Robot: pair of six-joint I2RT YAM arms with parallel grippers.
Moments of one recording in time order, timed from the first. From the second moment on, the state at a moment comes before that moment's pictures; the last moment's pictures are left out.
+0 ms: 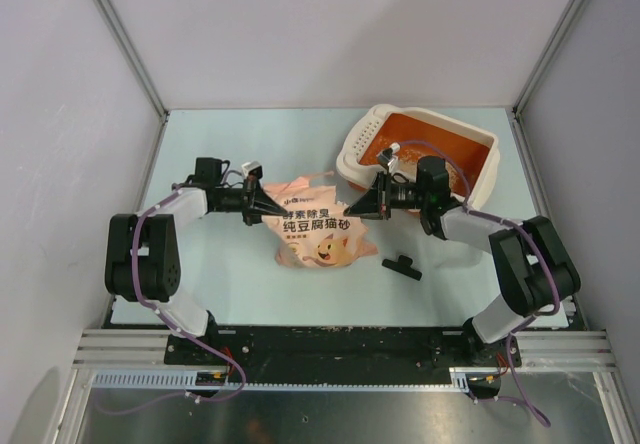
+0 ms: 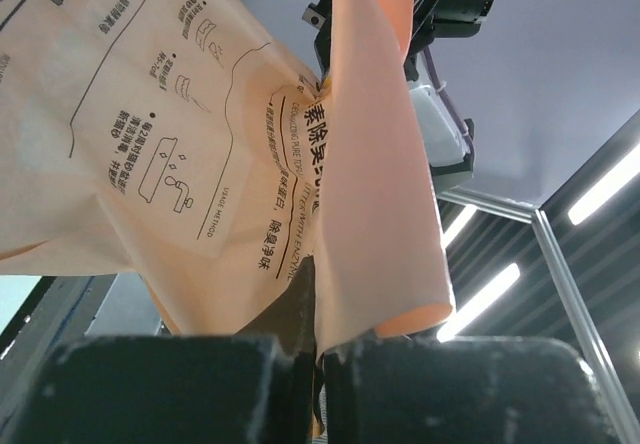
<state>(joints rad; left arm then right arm) -0.02 1.64 0.92 -0.37 1.47 -0.74 0.38 1.57 0.77 0.59 -1.05 1.04</state>
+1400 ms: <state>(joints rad) -0.40 1.11 1.08 -0.66 0.81 0.90 0.38 1.64 0.89 0.35 -1.15 1.15</state>
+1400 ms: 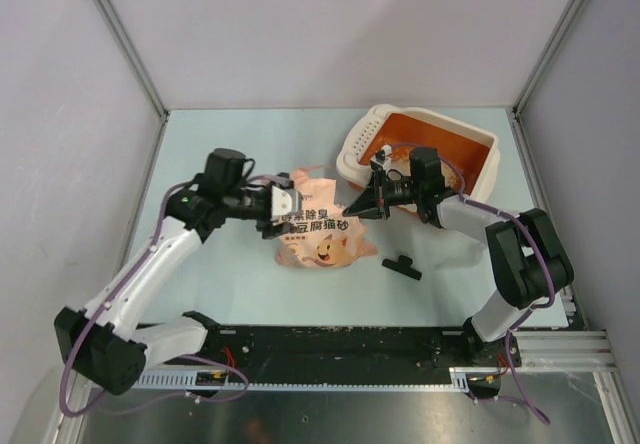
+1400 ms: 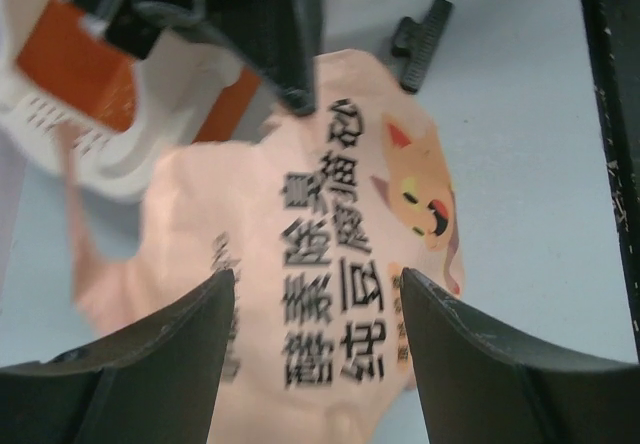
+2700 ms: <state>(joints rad) -0.57 1.36 1.07 -0.61 0.66 0.91 0.23 1.56 1.00 0.06 -1.12 0.78</state>
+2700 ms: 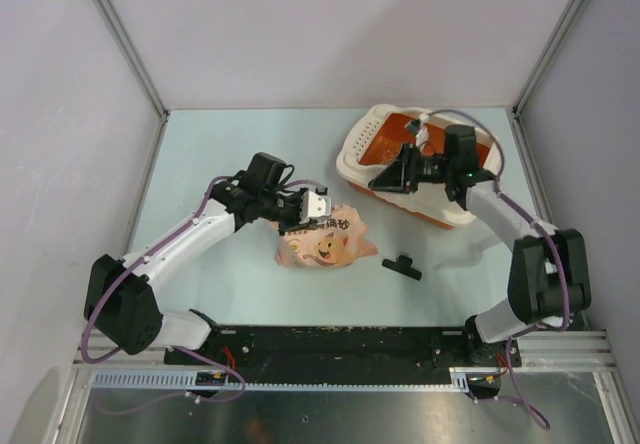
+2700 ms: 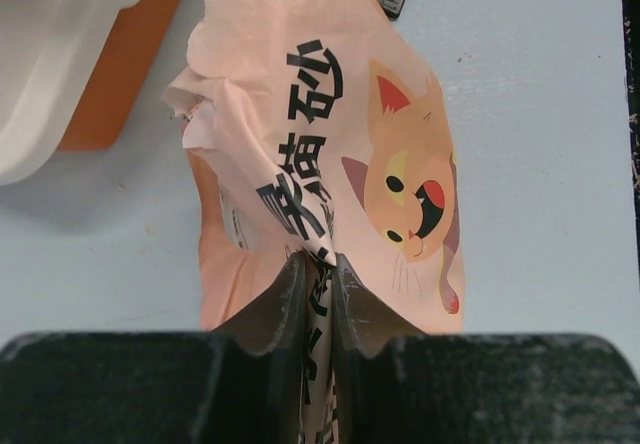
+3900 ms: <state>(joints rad) -0.47 1.36 1.04 -0.47 0.75 0.62 0.81 1.32 0.91 0.01 -0.30 -0.80</state>
